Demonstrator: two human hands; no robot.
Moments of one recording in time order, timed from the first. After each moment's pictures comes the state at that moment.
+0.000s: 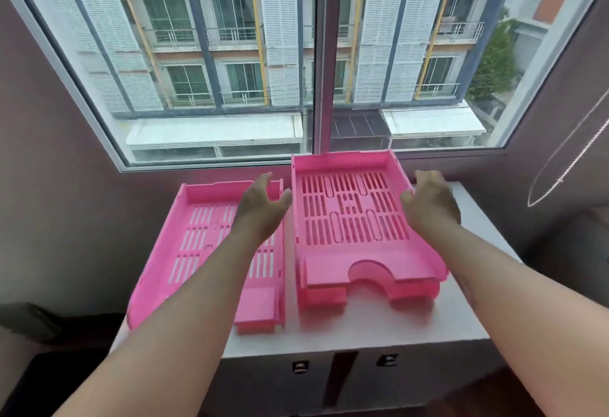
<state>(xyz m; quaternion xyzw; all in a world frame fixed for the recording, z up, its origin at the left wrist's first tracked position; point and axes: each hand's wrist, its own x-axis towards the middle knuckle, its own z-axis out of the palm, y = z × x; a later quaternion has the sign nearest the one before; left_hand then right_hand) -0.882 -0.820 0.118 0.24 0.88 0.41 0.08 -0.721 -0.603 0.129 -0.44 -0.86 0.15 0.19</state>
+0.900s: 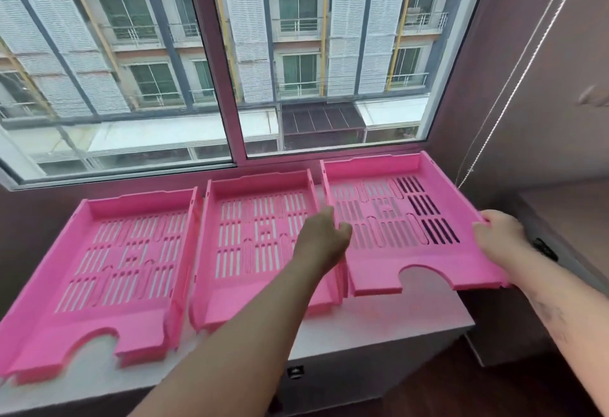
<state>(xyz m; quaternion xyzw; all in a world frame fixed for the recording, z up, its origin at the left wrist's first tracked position) -0.708 -0.613 0.090 0.34 0.85 0.36 0.19 -0.519 -0.416 0.098 -0.57 -0.75 0.28 0.18</state>
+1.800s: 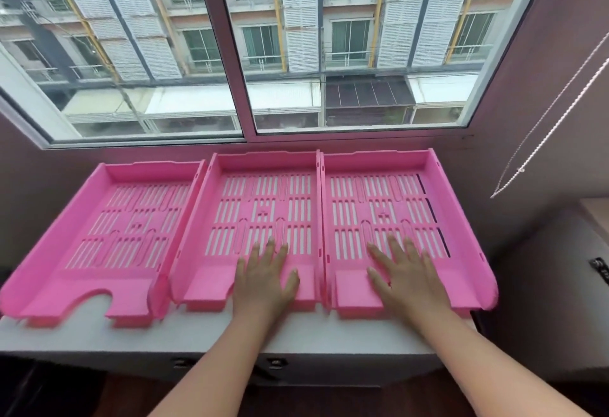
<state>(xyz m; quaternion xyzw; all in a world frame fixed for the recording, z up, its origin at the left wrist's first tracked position) -0.722 -0.690 -0.036 0.28 0.95 0.08 0.12 -0.572 -0.468 -0.019 -0.25 -0.96 0.12 -0.09</state>
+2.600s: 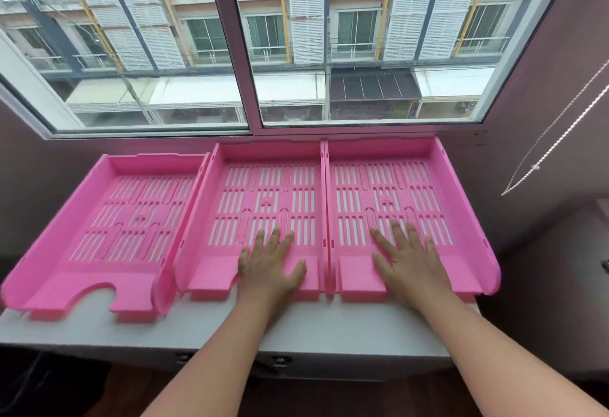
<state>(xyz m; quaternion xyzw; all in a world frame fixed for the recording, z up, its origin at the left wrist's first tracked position) -0.734 -0.687 -0.036 0.27 0.95 0.14 0.12 -0.597 -0.457 -0.026 -0.26 -0.96 0.10 -0.10</state>
